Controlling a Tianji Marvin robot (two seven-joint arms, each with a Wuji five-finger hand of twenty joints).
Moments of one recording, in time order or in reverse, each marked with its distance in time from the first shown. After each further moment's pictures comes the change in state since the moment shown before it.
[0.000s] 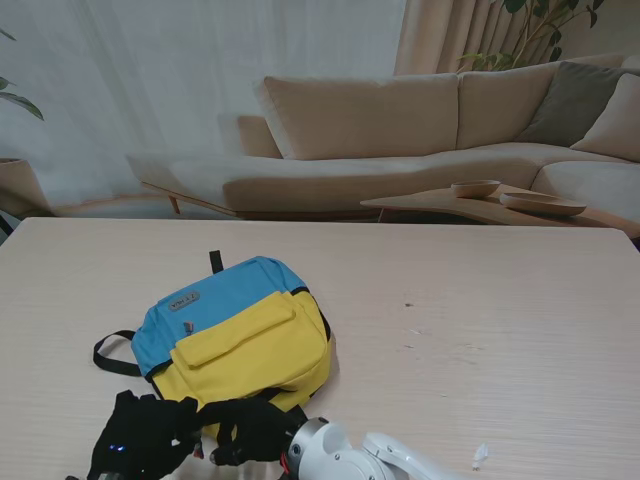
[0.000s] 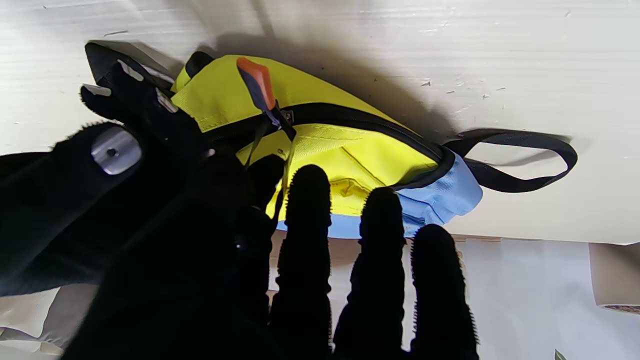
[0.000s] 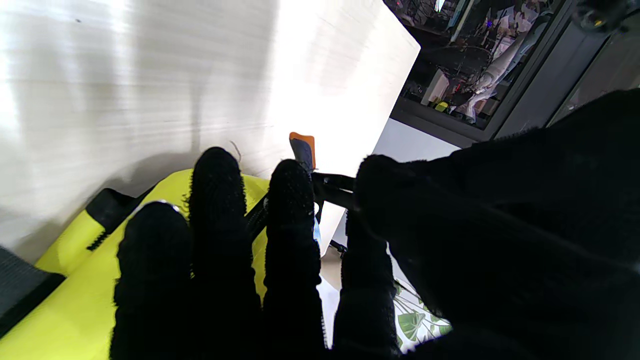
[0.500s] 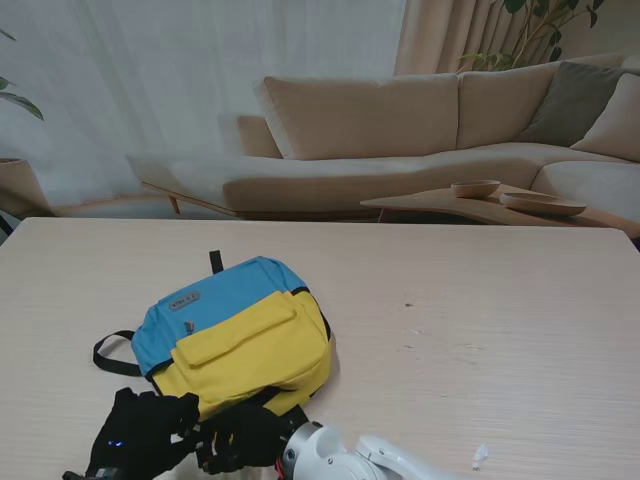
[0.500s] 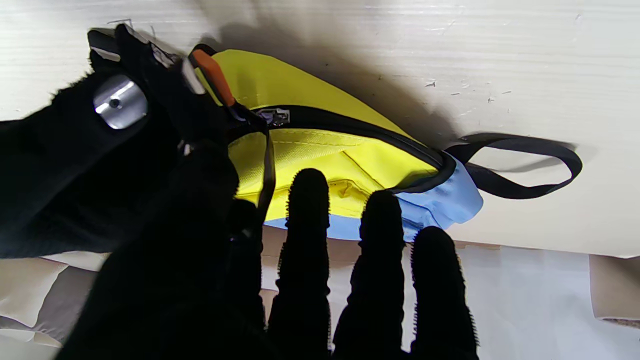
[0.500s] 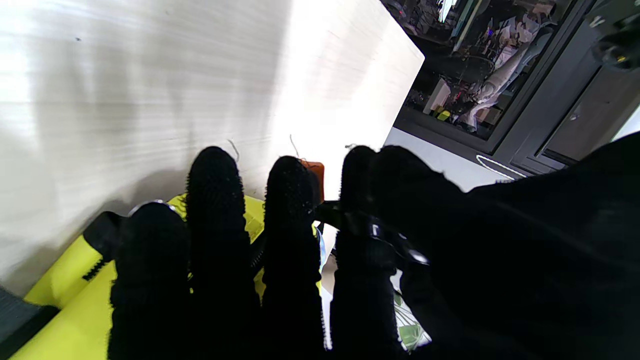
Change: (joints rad) left arm -0.013 -0.001 -0.015 0.001 -0.051 -0.008 -0.013; right arm 0.022 -0.012 -0.036 0.038 0.000 -0.010 -0.014; left_hand -0.020 -0.012 -0.084 -0.002 -0.058 -0.081 -0.063 -0.107 -0.060 -0.001 -0.052 -0.084 -0.026 0.000 -0.018 0.000 -0.020 0.001 0.000 0.000; right_hand -0.015 -0.005 -0.076 -0.045 0.320 0.024 0.370 0.204 0.062 0.011 -0.010 0.058 0.024 0.014 0.023 0.000 0.003 0.035 0.000 0.001
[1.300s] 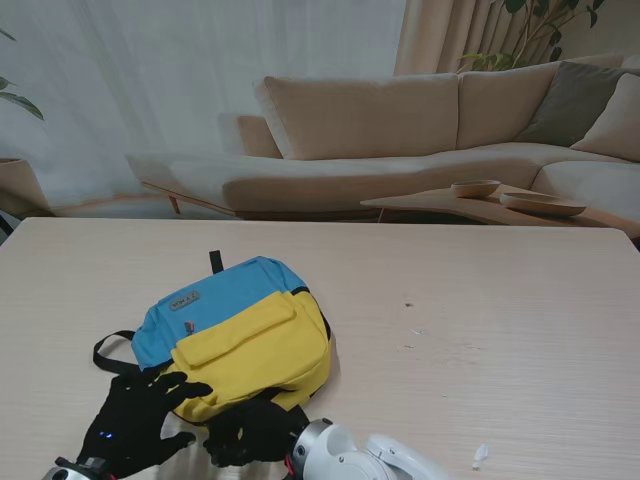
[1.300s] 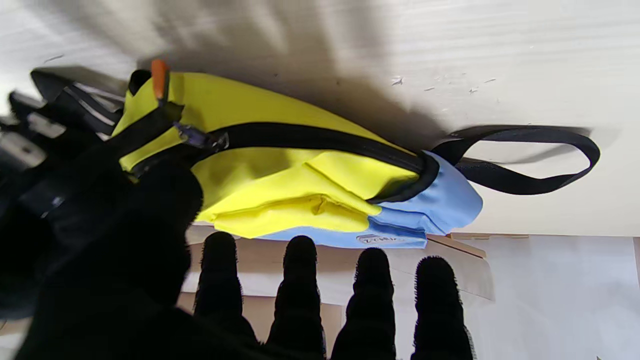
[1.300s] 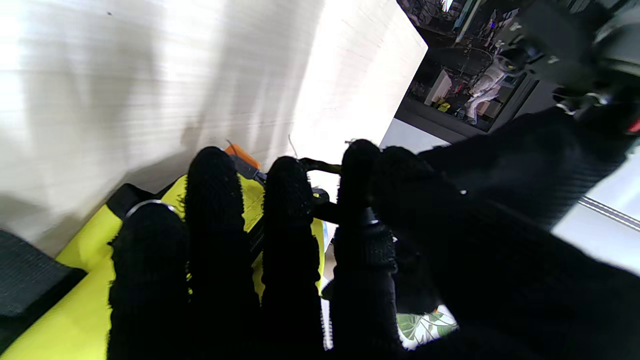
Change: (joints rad) left arm -0.080 0.002 -0.093 0.170 0.002 -0.219 0.062; right arm -0.036 0.014 0.052 -0.013 -0.029 -0.032 0.011; left_hand -0.223 0.039 0.134 0.001 -0.298 -0.165 -0.637 -0.804 -0.447 -0.060 -0.388 -0.406 -0.299 -0.087 -0.385 -0.147 -0.123 -0.047 -0.395 -0.036; right_hand 0.005 0.016 -0.007 -0.015 0.052 0.001 0.051 0.022 0.000 0.011 -0.002 0.009 0.000 0.009 0.000 -0.001 0.000 0.009 0.000 0.001
